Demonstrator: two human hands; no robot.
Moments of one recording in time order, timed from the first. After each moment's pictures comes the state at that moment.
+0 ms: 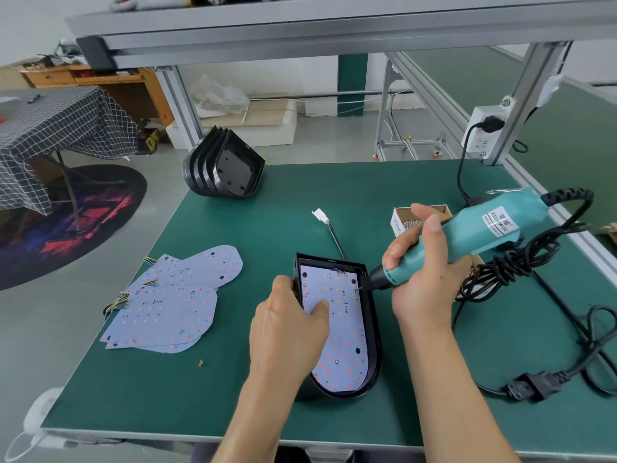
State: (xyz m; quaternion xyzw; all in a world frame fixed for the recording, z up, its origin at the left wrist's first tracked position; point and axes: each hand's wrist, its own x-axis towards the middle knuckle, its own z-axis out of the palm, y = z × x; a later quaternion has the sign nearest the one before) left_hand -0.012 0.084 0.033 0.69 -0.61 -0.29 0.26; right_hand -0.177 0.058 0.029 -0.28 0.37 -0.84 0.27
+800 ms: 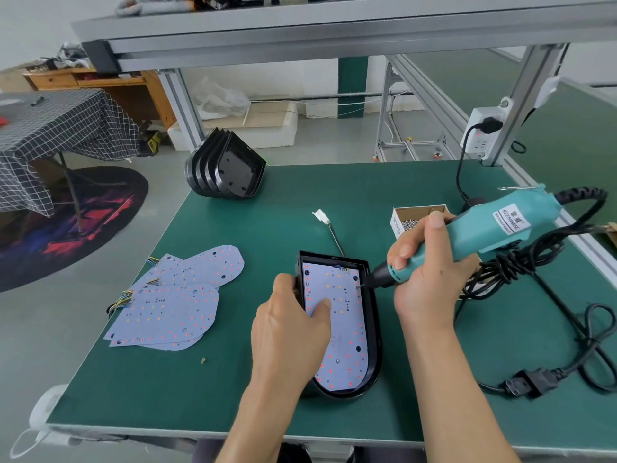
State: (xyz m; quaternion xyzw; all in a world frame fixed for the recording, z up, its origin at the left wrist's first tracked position) left_hand -0.012 0.092 0.033 0.67 -0.62 -0.28 0.31; right_hand -0.178 0.061 0.036 -0.27 0.36 -0.85 0.27
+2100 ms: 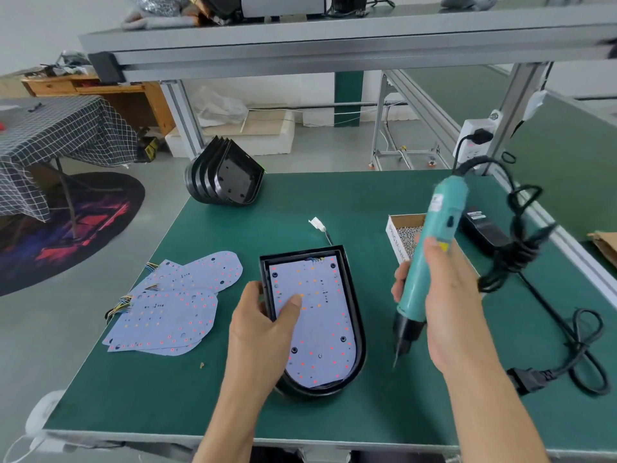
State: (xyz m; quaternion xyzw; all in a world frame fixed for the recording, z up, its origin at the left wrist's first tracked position) left_hand 0.023 0.087 0.018 0.59 -0.54 -0.41 0.43; right_hand -0.189 0.113 0.059 -0.31 0.57 -0.67 0.37
